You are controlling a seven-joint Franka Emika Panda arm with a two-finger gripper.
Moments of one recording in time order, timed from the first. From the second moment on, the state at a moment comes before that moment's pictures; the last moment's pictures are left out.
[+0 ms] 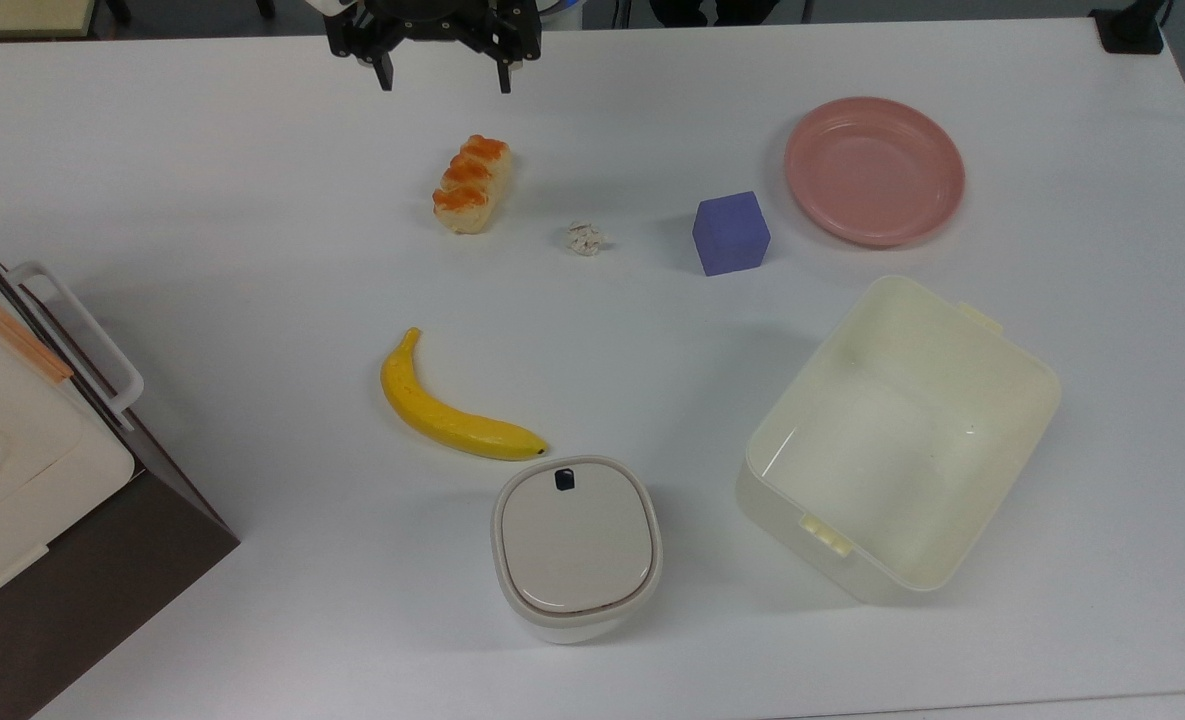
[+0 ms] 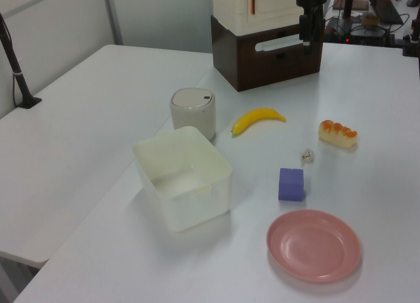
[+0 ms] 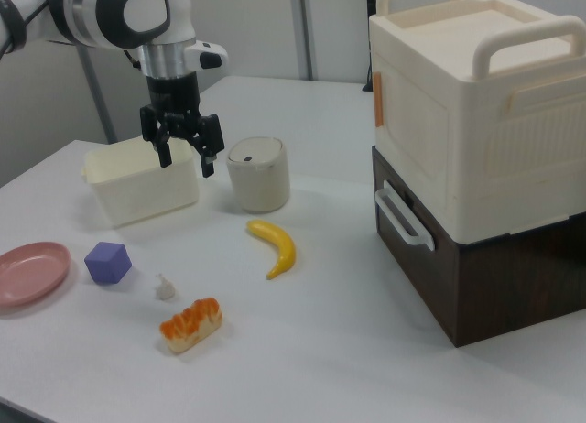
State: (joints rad) arm 0.15 0.11 -0.19 -1.53 0.02 1.54 -0.03
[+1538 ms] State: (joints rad) arm 0.17 0.04 -0.15 -2.14 -0.09 1.99 0.27
